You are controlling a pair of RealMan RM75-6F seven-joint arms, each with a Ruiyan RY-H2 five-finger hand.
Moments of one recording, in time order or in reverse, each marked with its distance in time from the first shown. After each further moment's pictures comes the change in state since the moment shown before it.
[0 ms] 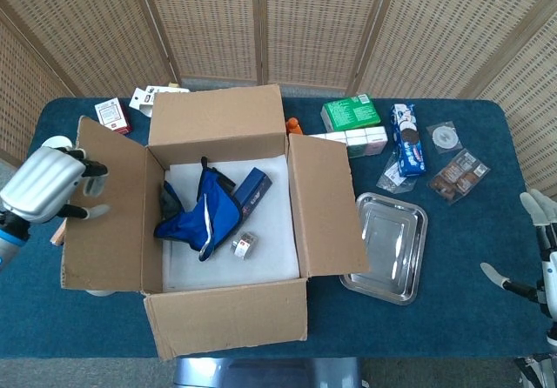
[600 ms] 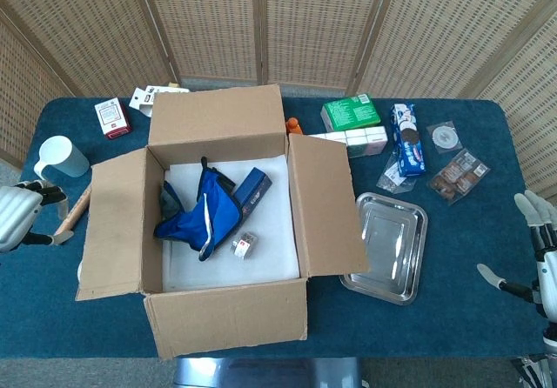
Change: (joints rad) left arm 0.208 -0.256 0.084 0.328 0.035 0.116 -0.133; right arm 0.004 -0.003 -0.009 -0.006 -0.009 -0.008 -0.019
